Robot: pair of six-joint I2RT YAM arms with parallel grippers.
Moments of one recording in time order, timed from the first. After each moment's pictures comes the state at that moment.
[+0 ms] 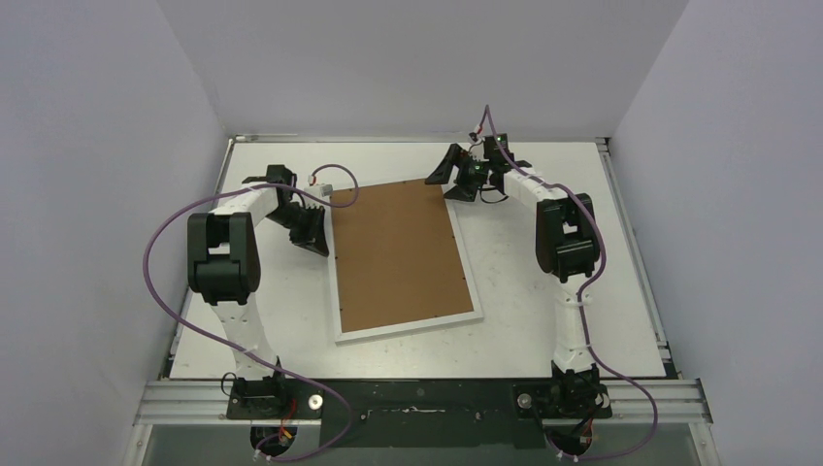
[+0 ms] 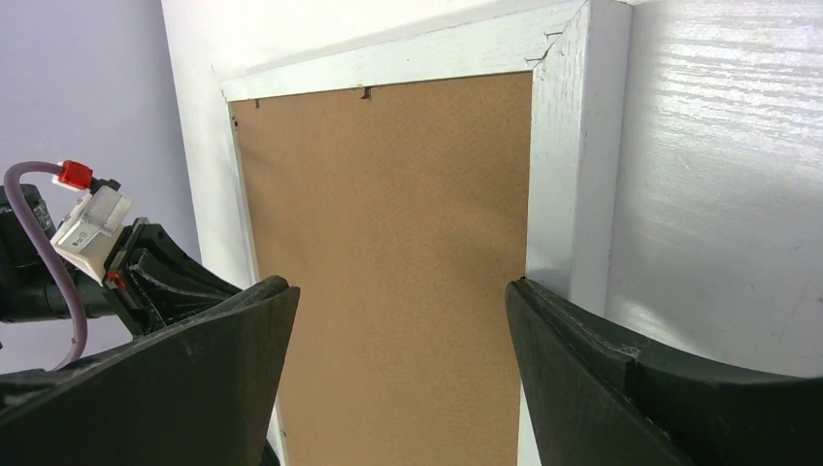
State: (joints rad) left arm 0.00 2.00 1.41 -0.87 0.55 0.25; right arm 0.24 2.32 1.79 -0.22 -0.66 0.66
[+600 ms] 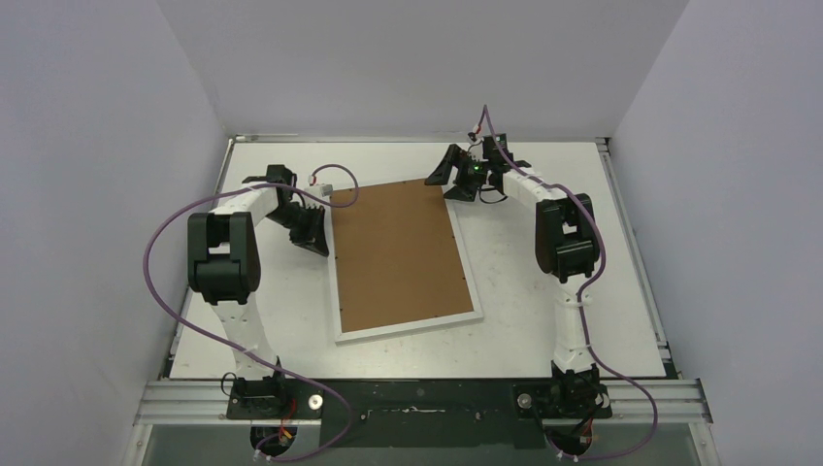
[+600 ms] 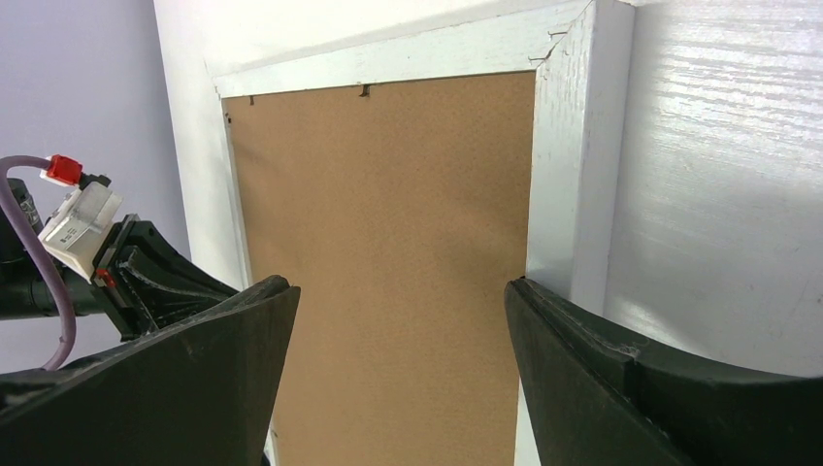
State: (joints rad) left arm 0.00 2.00 1.41 -0.88 0.55 0.26; right arm 0.25 2.32 1.79 -0.22 -0.65 0.64
